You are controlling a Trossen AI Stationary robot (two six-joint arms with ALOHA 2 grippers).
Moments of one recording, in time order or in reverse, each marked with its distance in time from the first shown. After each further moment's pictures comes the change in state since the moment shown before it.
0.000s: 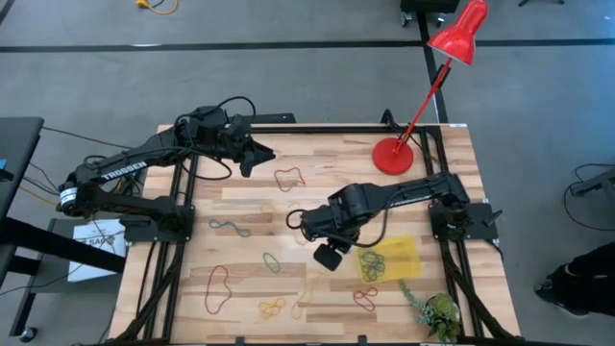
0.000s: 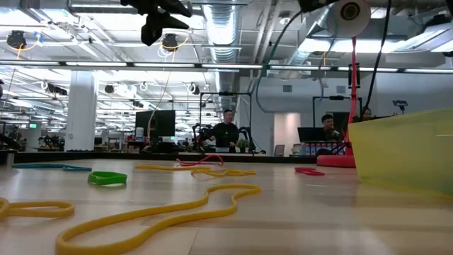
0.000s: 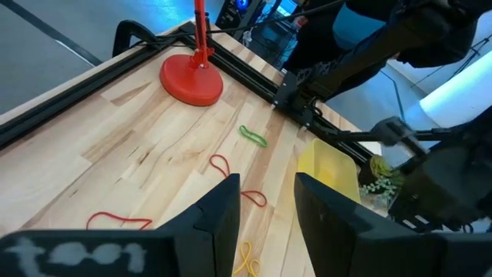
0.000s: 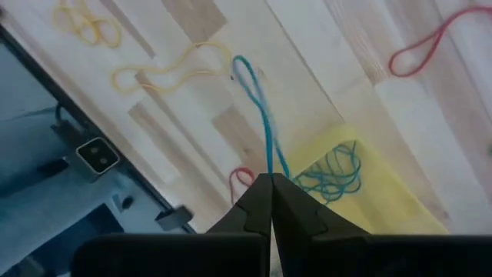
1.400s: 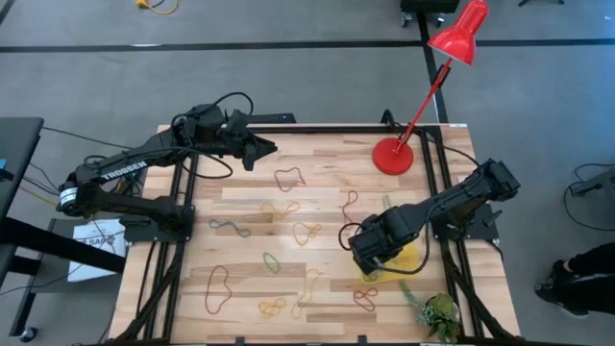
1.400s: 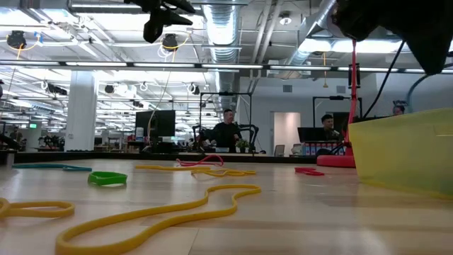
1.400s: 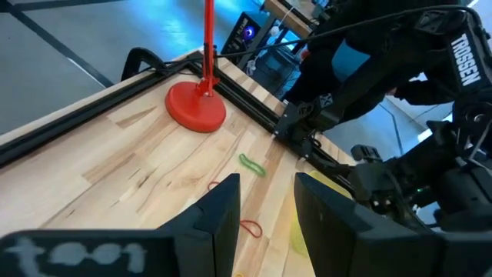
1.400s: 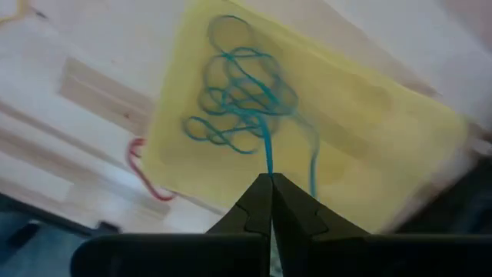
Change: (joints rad) left arm 0.000 0.000 0.000 0.083 -0.060 -0.077; right arm 0.147 -0.377 -0.802 0.315 0.025 0.502
